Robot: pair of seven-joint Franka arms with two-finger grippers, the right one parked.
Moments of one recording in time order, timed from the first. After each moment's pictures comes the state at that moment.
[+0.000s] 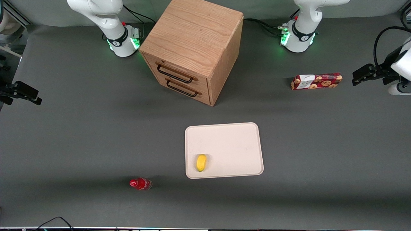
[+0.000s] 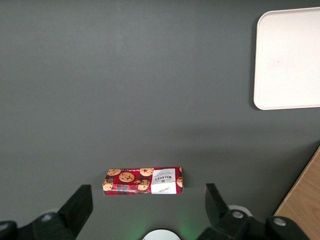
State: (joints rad) arm -0.02 -0.04 -0.01 -1.61 0.02 1.49 -0.04
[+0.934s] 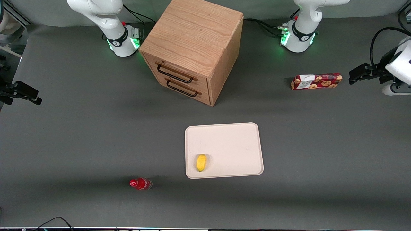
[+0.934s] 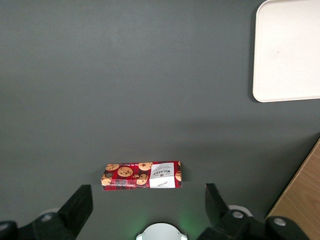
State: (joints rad) arm -0.02 -0.03 -0.02 -1.61 0.02 1.46 -0.04
